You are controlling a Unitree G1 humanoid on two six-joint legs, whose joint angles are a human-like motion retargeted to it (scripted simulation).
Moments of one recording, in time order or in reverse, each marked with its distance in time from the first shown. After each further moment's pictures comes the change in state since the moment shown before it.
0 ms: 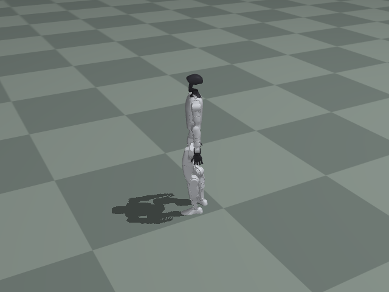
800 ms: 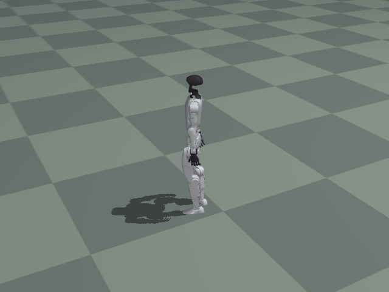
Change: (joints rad) left arm -0.055 0.016 -0.050 0.088 -0.016 0.006 0.058; right arm -0.012 0.014 0.044 0.003 -0.056 0.005 0.051; waist -0.039 -0.029 -0.023; left_leg 0.033 0.024 0.087 -0.022 -0.029 -0.002; right_leg -0.042 0.019 0.073 0.008 0.019 -0.005
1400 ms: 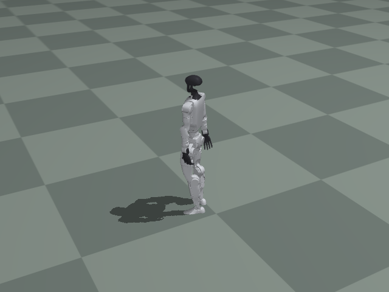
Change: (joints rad) left arm -0.001 -0.013 -0.012 -0.038 0.034 0.010 -0.085; right arm -0.008 0.015 -0.014 0.019 0.037 0.019 0.046; waist -0.178 0.033 0.000; left_leg 0.047 0.049 0.184 -0.021 -0.030 -0.019; right_leg -0.080 0.046 0.161 0.022 0.033 -0.024
